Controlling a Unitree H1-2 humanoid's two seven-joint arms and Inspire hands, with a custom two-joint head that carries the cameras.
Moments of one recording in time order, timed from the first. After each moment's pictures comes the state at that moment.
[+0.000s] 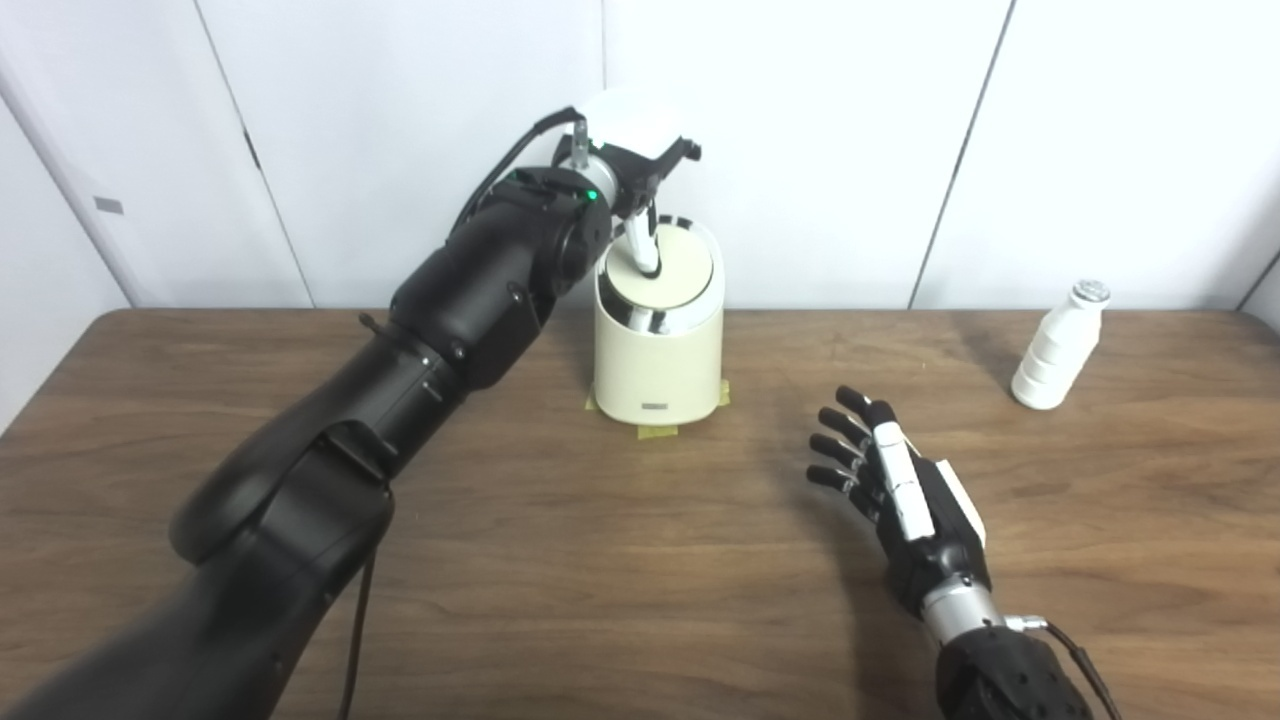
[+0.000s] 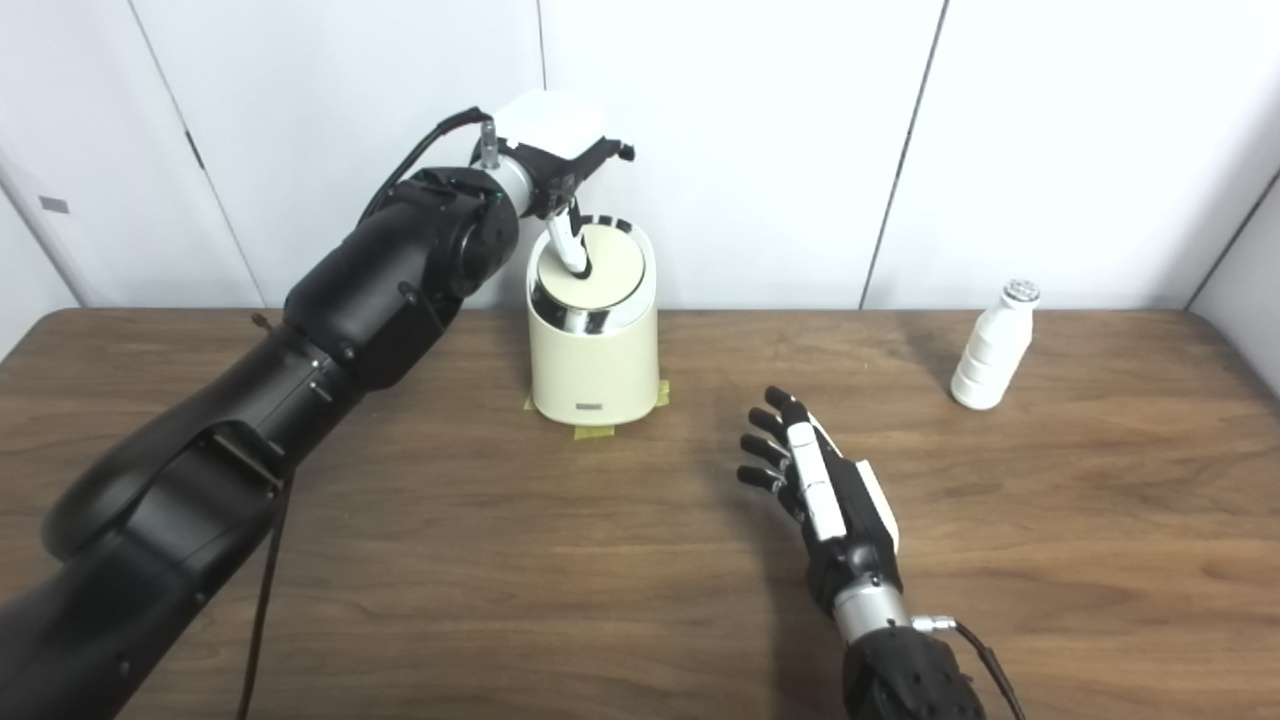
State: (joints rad) left arm -1.13 0.23 -0.57 0.50 0.93 0.26 -0.47; right arm -0.05 0.01 -0.01 -0.28 0.05 0.42 0.00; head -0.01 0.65
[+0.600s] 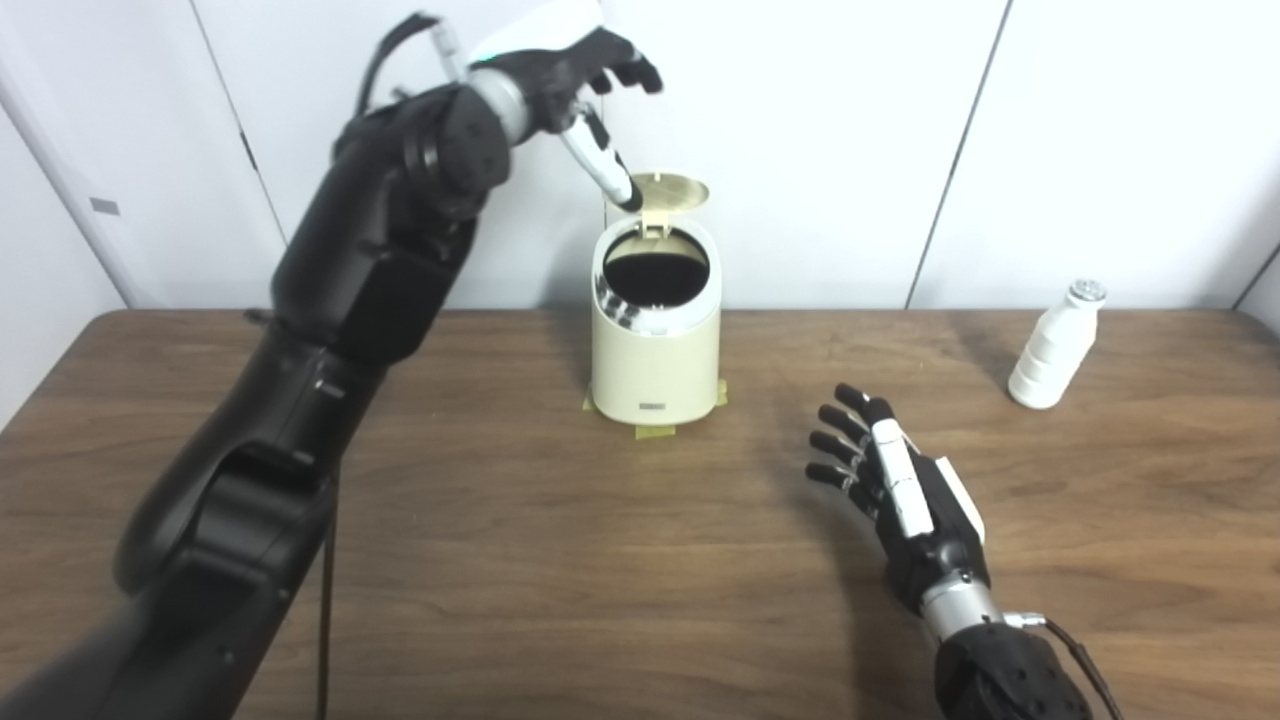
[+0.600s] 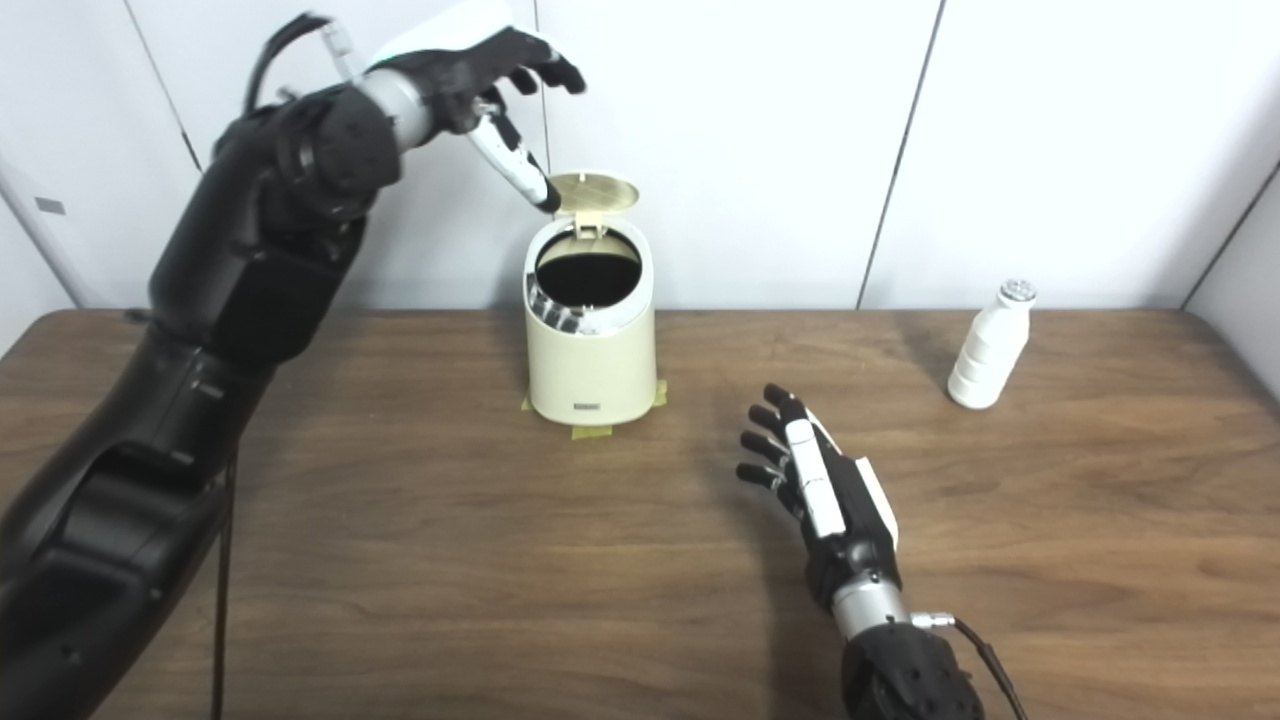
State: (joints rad) left arm -0.99 0.30 -0.25 0.12 0.71 0.44 -0.57; right arm -0.06 0.01 -0.02 -0.28 0.06 0.43 0.00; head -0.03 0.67
